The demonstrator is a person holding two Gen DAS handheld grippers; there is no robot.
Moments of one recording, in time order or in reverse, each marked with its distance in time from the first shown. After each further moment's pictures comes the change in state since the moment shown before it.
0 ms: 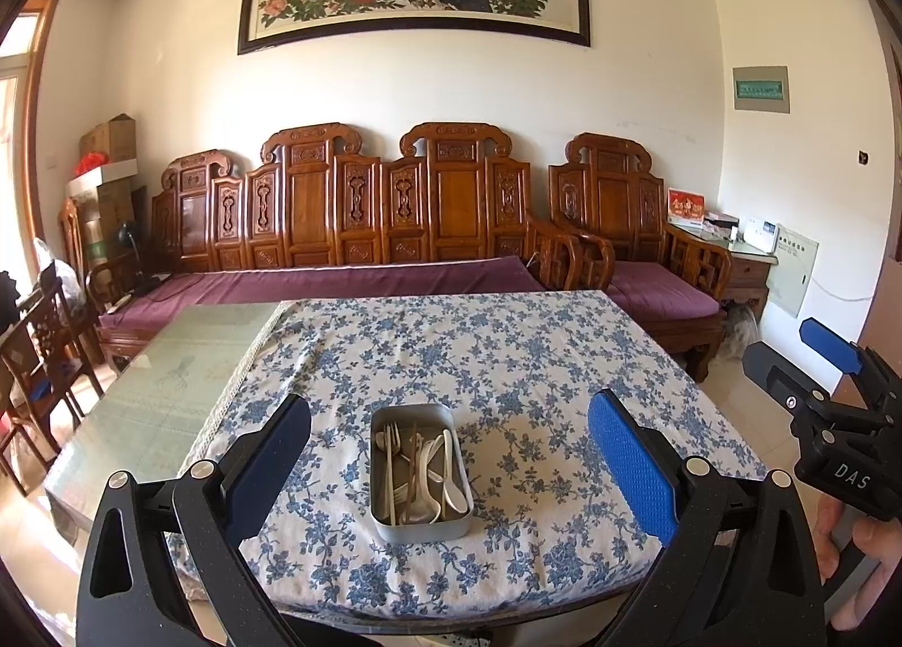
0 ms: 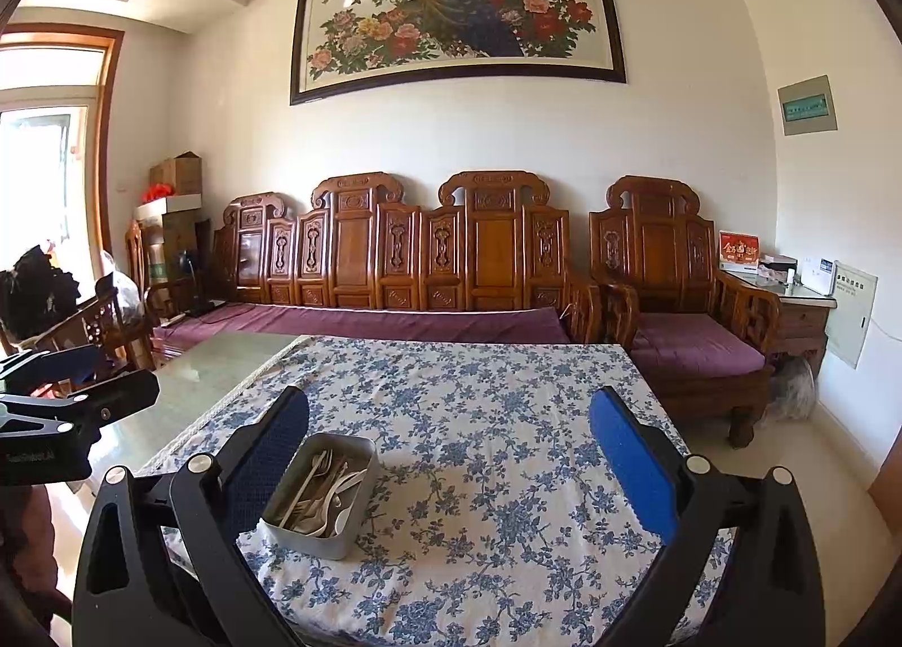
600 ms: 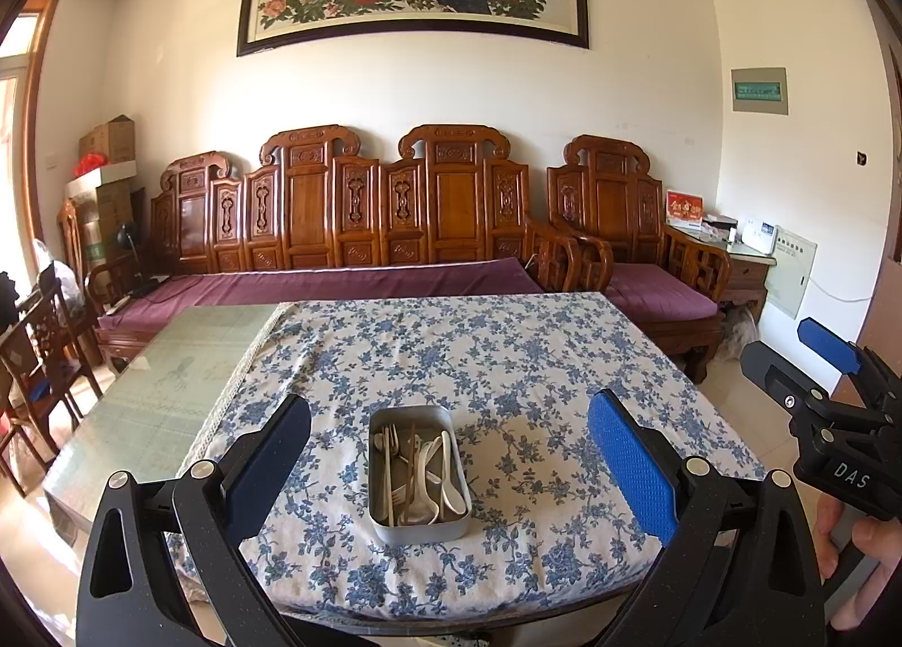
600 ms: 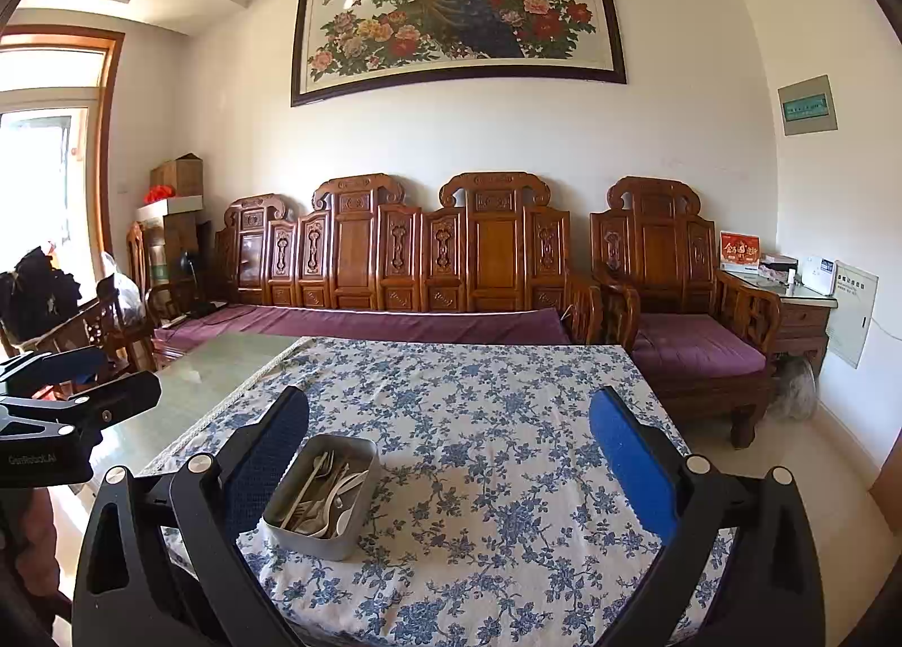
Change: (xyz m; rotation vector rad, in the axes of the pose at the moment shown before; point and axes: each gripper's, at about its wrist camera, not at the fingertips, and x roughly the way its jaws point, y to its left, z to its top) left arm -0.001 -0.004 0.000 -0.004 -0.004 -0.002; right arm 0.000 0.001 0.000 0.002 0.000 0.002
